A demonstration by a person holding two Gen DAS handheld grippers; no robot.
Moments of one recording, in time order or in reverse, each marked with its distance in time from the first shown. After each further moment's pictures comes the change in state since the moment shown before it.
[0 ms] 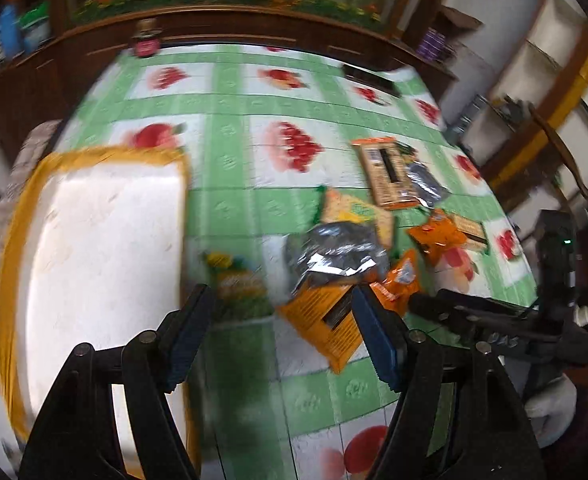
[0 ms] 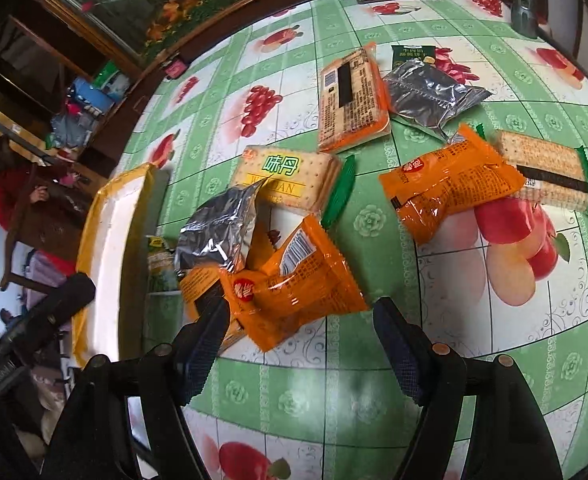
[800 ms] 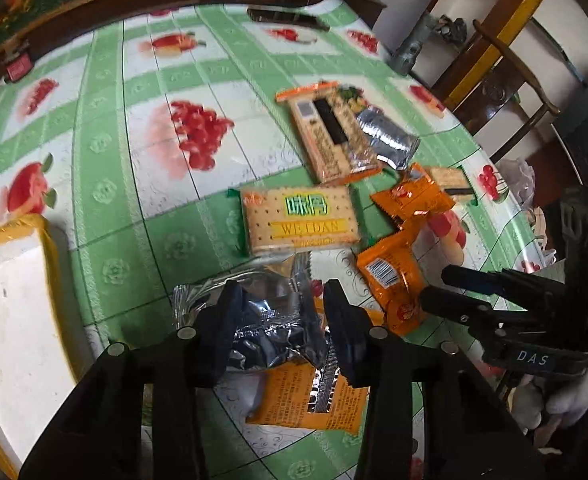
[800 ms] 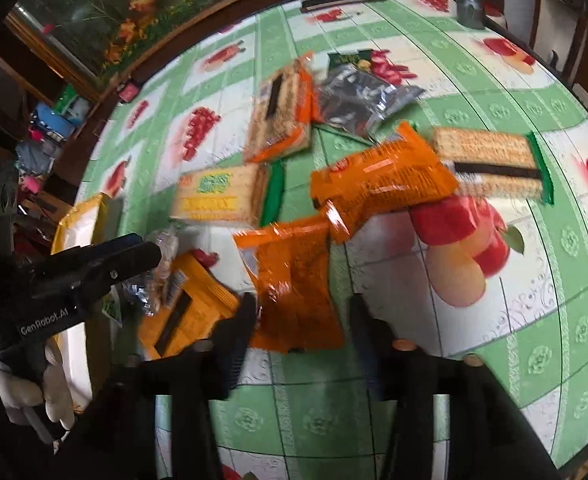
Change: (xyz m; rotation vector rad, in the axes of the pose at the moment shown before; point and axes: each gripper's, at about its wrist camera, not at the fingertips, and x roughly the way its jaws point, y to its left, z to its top) left arm 0.076 -0.034 0.038 0.255 0.164 -0.139; right arm -0.014 -0.035 0.004 0.074 -0.050 -0.108
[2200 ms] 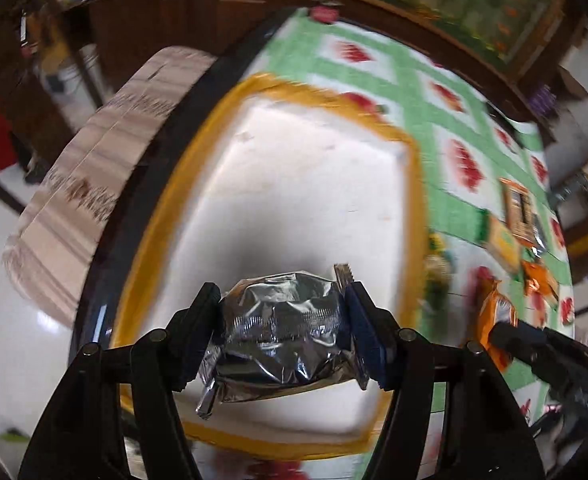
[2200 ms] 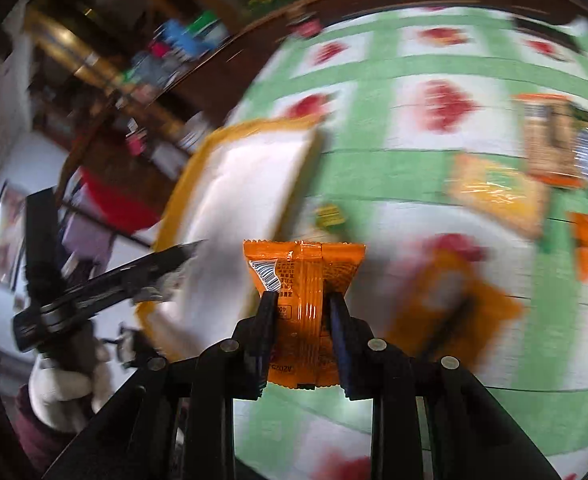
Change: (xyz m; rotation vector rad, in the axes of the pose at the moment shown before) left arm -0.116 0.142 -0.148 -0.641 -0.107 0.368; right arm 0.010 0.177 -0.026 -0.365 0.138 0.342
